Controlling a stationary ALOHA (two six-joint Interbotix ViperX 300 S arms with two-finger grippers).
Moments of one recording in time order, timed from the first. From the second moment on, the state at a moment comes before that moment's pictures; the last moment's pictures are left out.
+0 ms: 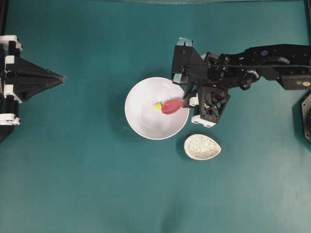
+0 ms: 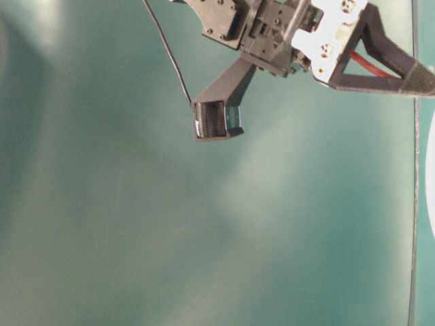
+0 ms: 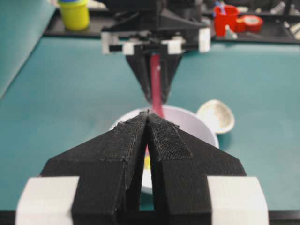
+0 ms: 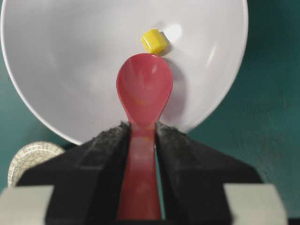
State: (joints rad) left arm 0.08 -0.96 1.18 0.02 -0.14 0.01; right arm -0.16 -0.03 0.54 0.29 0.56 -0.16
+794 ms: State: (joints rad) left arm 0.08 -0.96 1.18 0.02 -0.14 0.01; right arm -0.15 0.07 0.48 0.28 0.52 -0.16
